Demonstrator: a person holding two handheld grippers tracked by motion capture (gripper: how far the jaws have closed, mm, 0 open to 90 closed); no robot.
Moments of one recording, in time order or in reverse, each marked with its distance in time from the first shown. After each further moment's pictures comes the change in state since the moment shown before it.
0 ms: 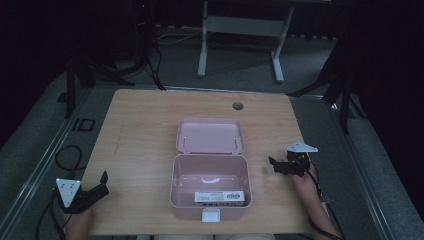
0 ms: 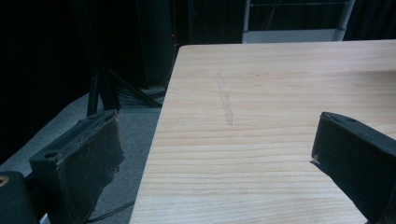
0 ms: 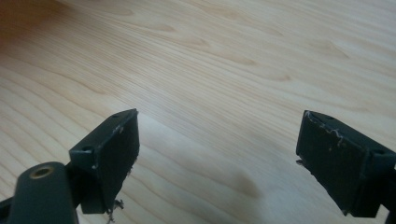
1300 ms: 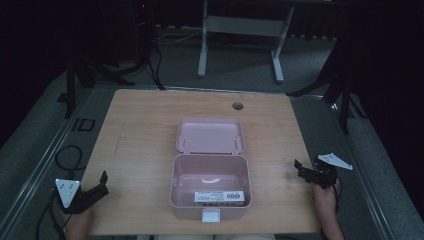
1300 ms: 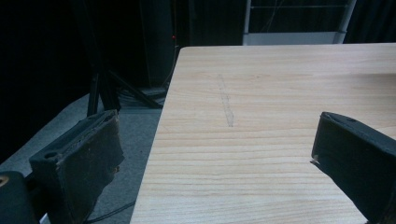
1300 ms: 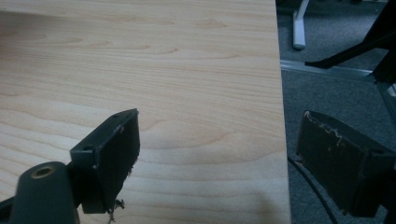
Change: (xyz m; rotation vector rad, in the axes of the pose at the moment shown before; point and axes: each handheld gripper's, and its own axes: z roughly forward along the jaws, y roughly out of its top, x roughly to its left) left arm 0.000 0.000 -0.001 -0.008 0.002 -0.007; right arm -0.045 -0.050 -0.045 -0.112 -0.145 0.239
